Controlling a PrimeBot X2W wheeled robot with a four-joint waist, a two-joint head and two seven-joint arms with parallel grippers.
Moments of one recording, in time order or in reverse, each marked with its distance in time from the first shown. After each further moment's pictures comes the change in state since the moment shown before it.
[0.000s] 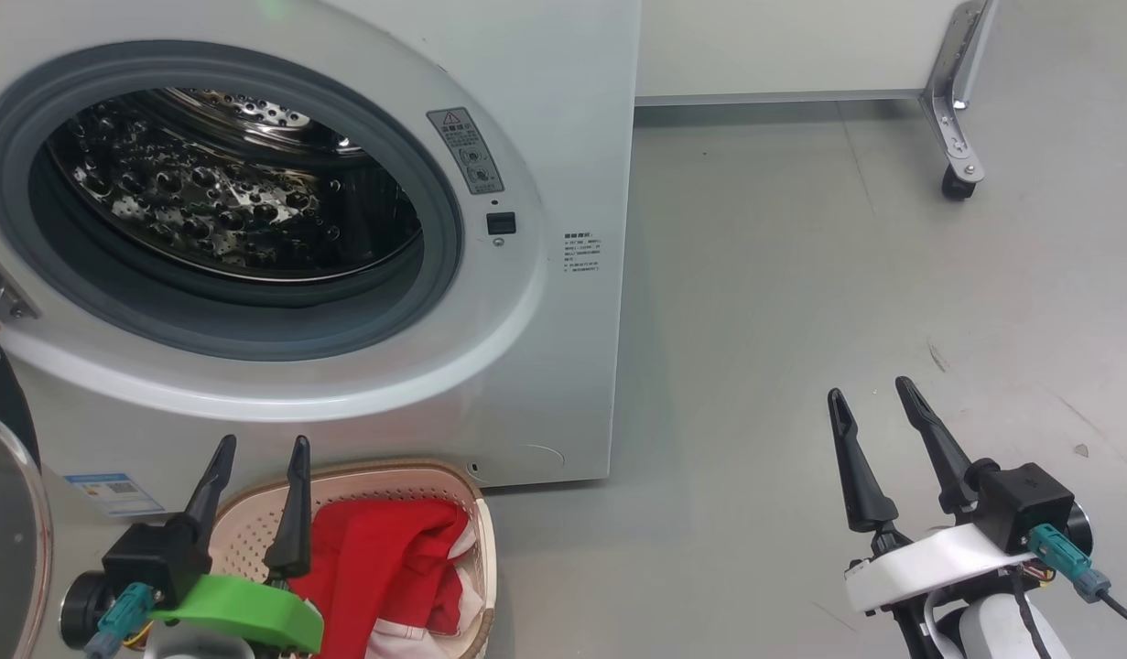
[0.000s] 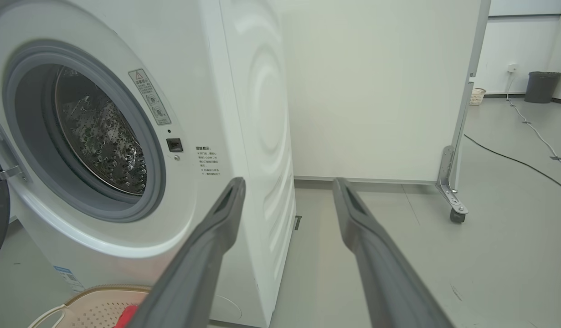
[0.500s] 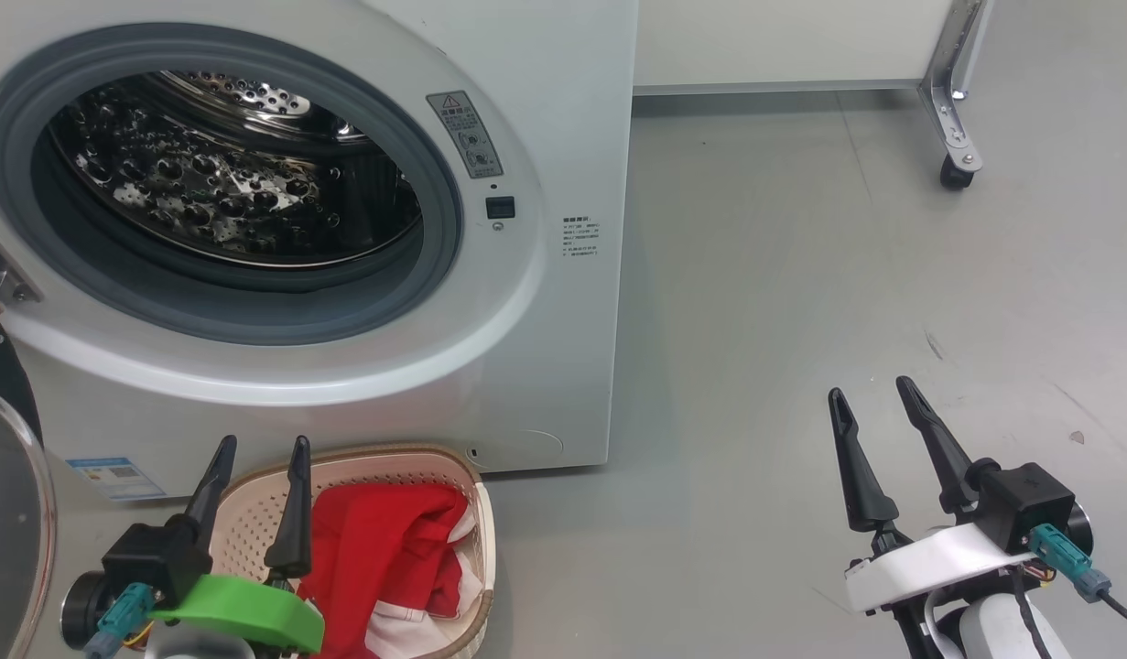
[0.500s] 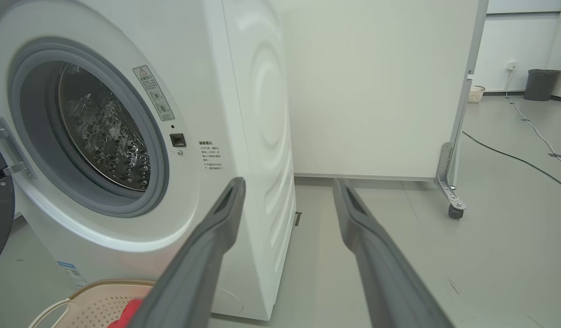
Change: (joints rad) left arm 0.000 -0.001 0.000 0.001 -0.004 0.000 0.000; right arm 0.000 0.001 -0.001 0.000 0.000 0.000 0.000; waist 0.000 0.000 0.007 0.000
